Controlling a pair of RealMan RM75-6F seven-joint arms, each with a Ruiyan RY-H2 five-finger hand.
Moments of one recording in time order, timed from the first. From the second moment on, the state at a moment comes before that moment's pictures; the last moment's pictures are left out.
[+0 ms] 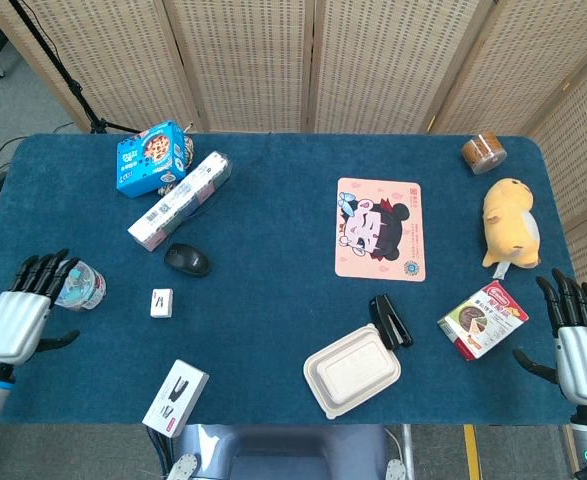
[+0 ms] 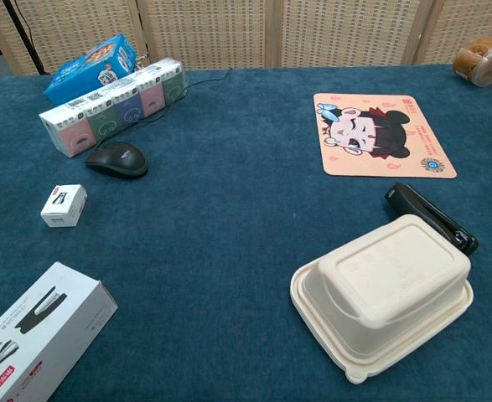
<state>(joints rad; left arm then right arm) -0.28 -1.08 -0.04 -1.69 1.50 1.32 0.12 0.06 -1.09 0.10 -1.74 -1.50 1.57 -0.12</state>
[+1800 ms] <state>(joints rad) -0.87 -1.68 -0.07 -0.79 1.48 0.75 -0.07 0.10 -1.12 0.15 -1.67 -1.32 1.44 -0.13</state>
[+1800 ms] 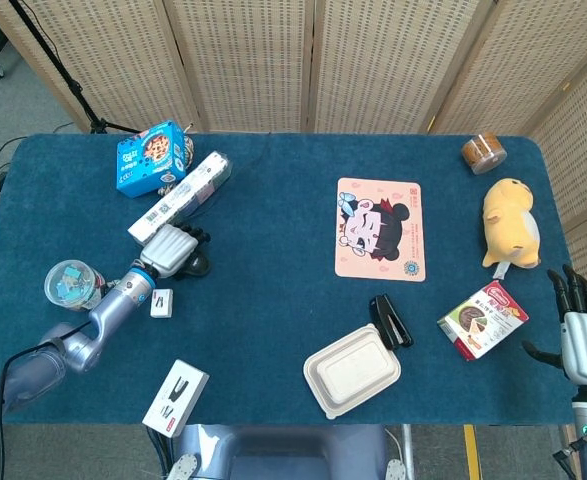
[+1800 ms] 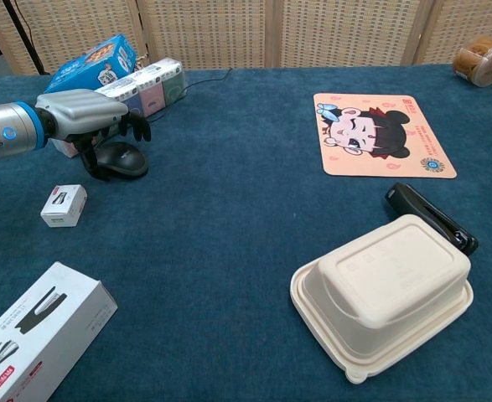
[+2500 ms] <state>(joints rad) -0.87 -1.64 -0.06 -0.89 1.53 0.90 -0.02 0.10 -1.10 0.15 -1.68 -1.33 1.44 -0.09</state>
